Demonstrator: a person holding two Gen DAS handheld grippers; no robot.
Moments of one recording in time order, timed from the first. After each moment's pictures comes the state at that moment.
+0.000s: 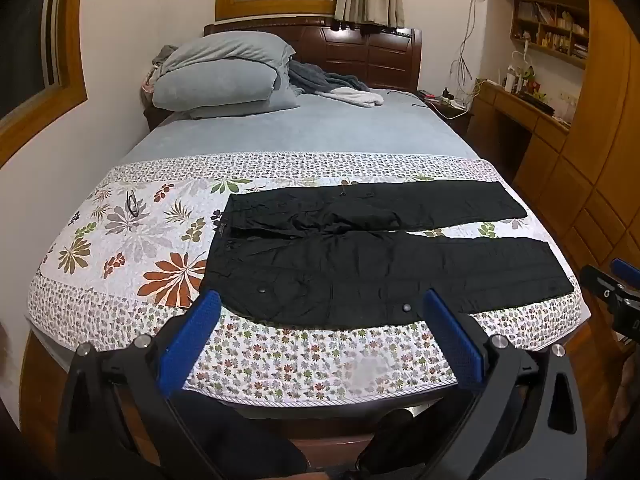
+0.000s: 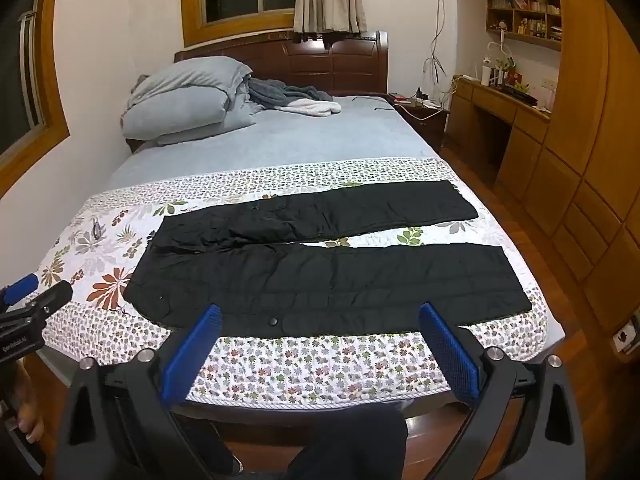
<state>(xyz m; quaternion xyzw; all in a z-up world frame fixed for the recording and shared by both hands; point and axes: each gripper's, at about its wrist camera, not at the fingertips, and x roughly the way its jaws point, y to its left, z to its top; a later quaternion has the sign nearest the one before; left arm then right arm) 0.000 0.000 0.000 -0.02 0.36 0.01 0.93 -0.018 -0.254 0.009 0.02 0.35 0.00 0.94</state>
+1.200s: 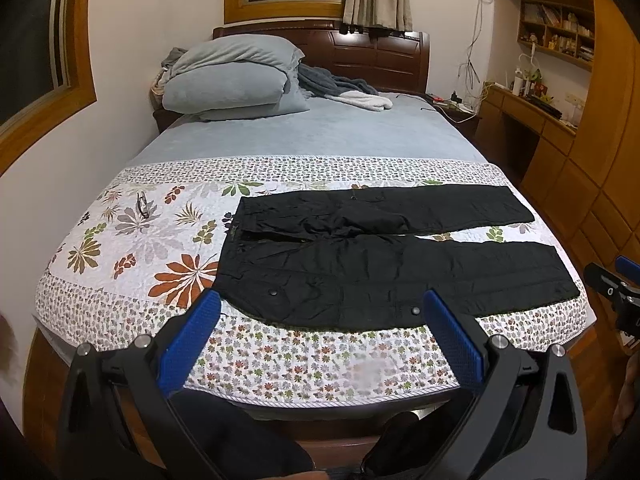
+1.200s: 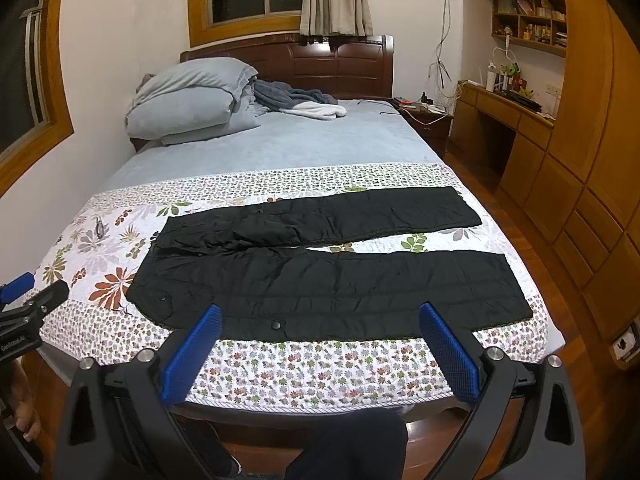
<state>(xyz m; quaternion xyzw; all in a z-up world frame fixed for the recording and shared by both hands) -0.004 0.005 0.006 -0.02 0.36 0.03 0.93 -0.016 -0.251 0.015 0.01 0.35 0.01 0.94</state>
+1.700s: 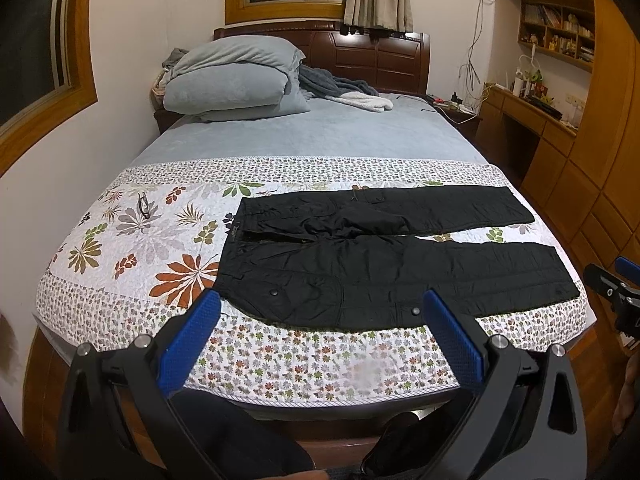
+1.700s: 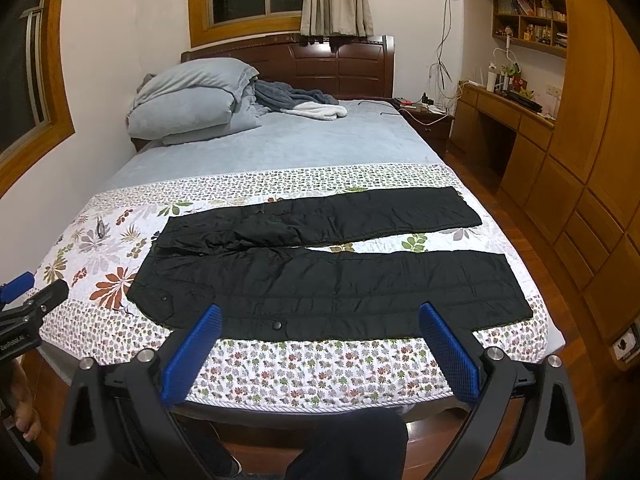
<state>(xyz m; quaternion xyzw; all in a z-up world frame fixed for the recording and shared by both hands) -0.005 0.006 0.007 -0.02 0.36 0.03 0.93 -0.016 -0.249 0.015 0.01 0.35 0.01 0.94</state>
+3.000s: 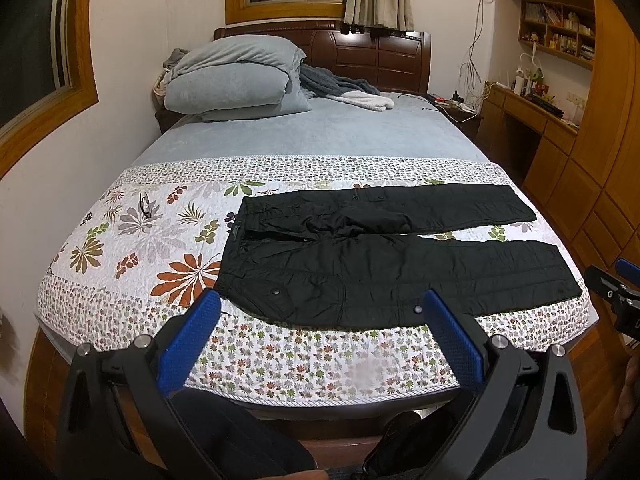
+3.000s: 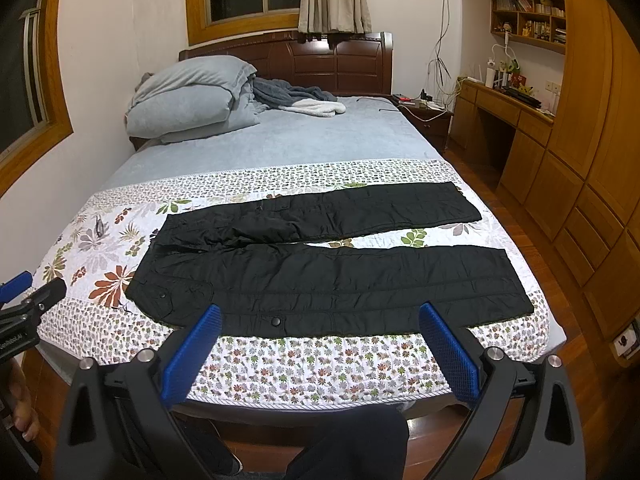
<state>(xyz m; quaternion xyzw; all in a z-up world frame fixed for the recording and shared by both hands) -0.008 0.007 0.008 -0.02 0.36 0.03 0.93 -0.016 -0.249 0.012 0.01 0.35 0.01 0.94</state>
